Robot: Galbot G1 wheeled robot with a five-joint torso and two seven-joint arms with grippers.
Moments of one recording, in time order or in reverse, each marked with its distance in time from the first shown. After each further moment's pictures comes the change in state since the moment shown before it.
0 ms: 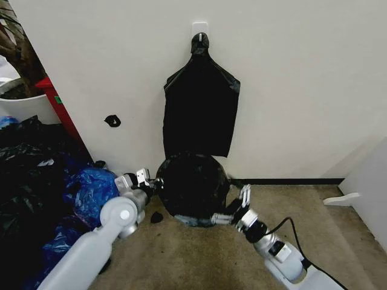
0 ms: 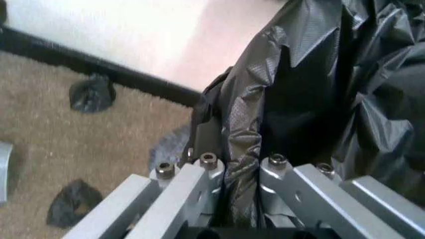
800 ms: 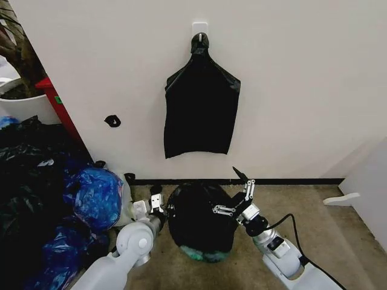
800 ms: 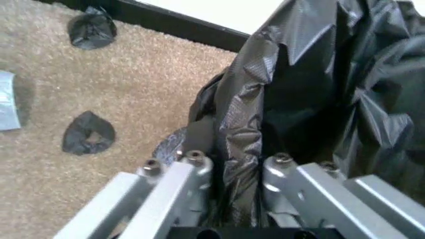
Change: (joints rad) left arm 0.132 -0.023 0.058 -0.080 0.150 0.074 -0.053; right arm 0.004 0.023 0.003 -0.056 -0.036 -0.001 0.003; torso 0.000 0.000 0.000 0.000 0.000
